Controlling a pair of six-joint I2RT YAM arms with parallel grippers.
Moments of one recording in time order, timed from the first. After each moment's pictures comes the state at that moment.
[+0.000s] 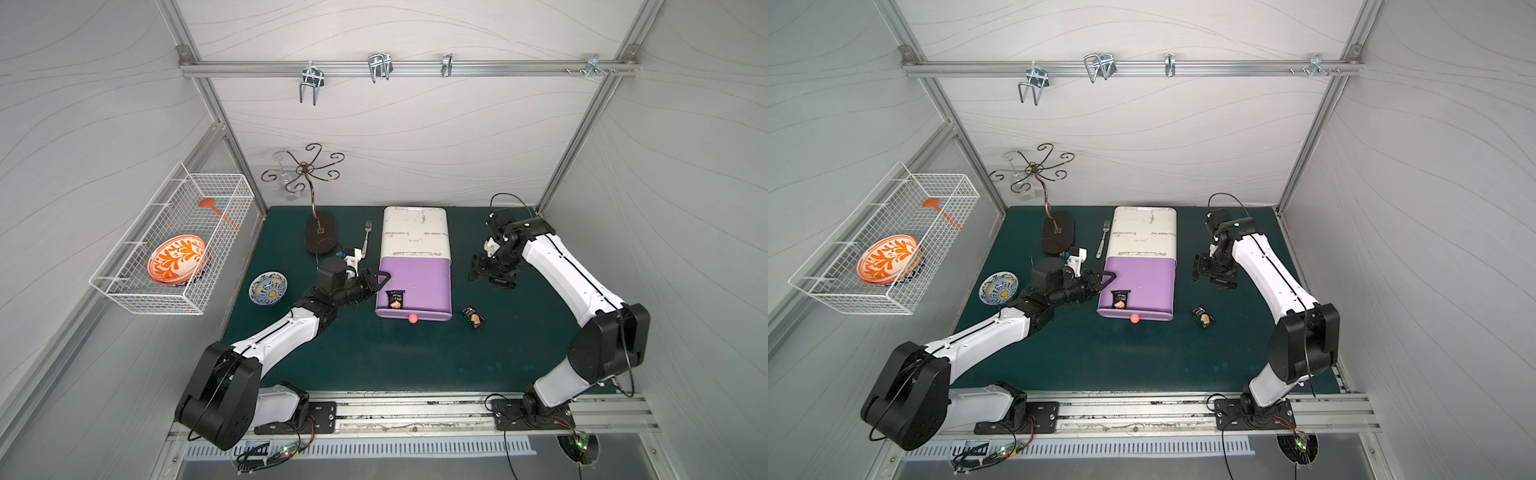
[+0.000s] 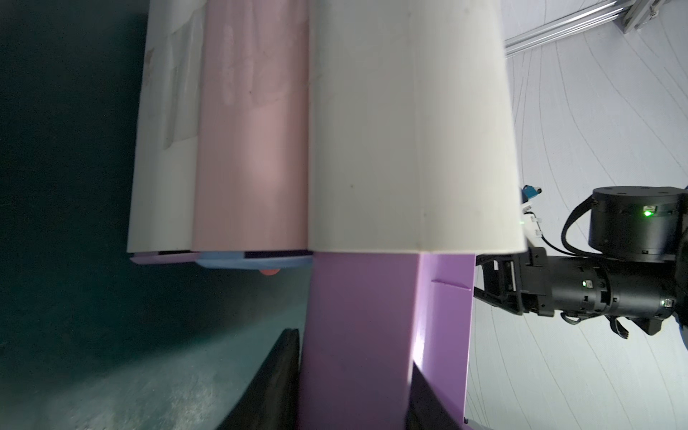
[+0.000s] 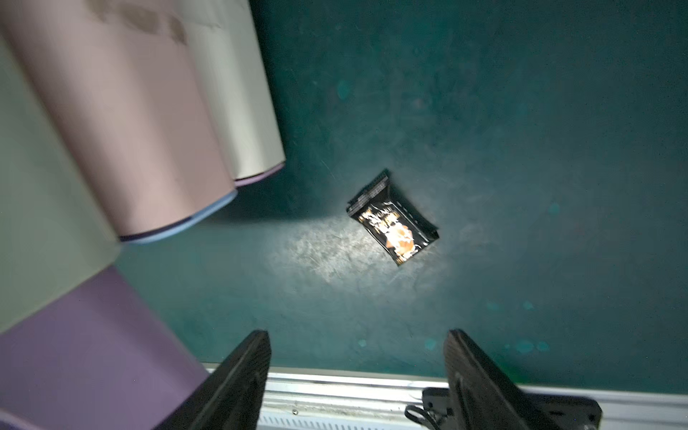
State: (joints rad) left arm -0.39 1.29 0.63 0.23 0.49 -0.99; right arm 0.35 1.57 1.51 -1.28 -0.20 0.44
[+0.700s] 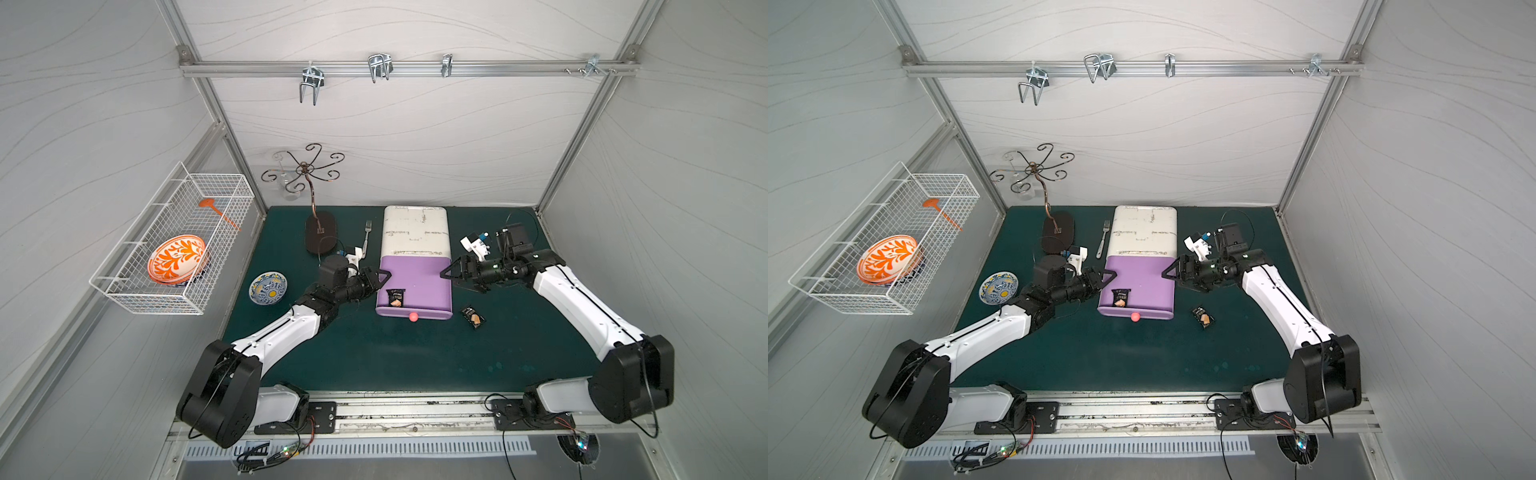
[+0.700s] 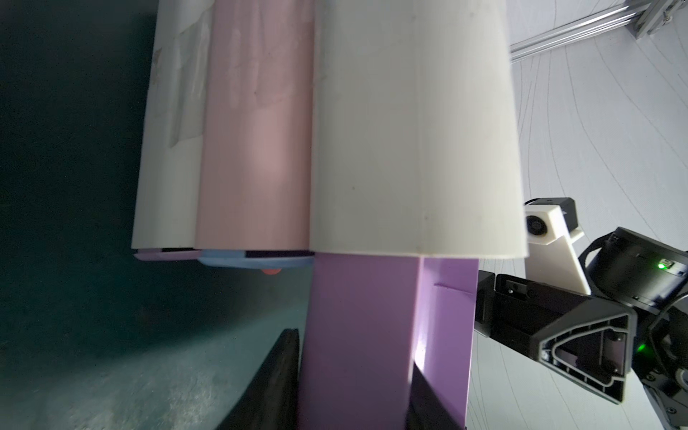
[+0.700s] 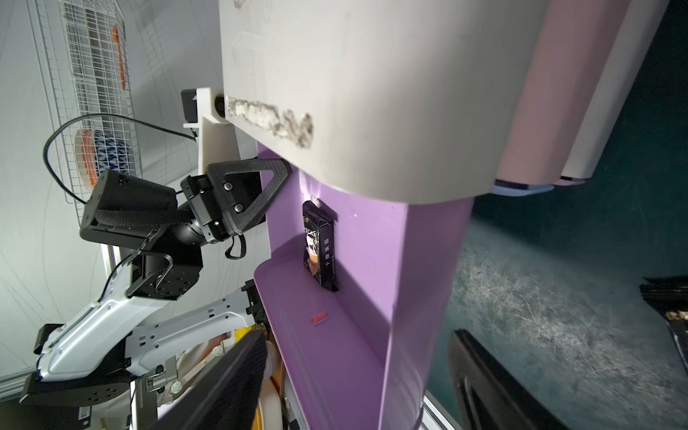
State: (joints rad) left arm -0.40 1.30 0.66 0.18 0.47 -0.99; right arm 0.33 1.37 1.18 -0.76 -0.84 0.43
